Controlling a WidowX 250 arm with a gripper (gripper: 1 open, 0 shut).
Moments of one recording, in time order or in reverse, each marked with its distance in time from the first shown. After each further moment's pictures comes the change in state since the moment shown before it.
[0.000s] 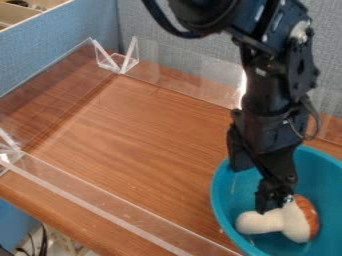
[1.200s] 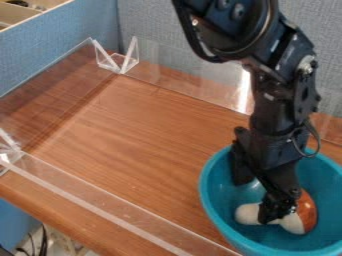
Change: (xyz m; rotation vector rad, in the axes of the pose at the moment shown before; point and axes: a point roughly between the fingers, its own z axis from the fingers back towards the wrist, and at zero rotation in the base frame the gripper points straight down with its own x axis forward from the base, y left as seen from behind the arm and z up) arm 0.008 0.005 -0.033 -0.011 0.043 0.052
